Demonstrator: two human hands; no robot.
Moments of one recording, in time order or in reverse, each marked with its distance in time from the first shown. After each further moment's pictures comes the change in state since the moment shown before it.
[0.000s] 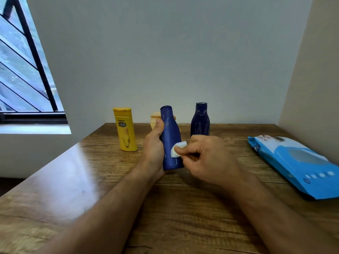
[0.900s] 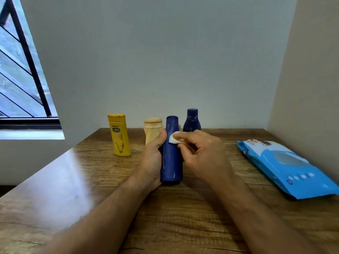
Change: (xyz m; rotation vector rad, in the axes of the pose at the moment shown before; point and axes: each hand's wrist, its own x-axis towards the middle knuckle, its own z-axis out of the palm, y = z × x) left_hand -0.015 -0.007 0.008 -0.033 -0.130 -0.055; right_hand -0.001 -0.004 -0.006 0.061 0.291 0.086
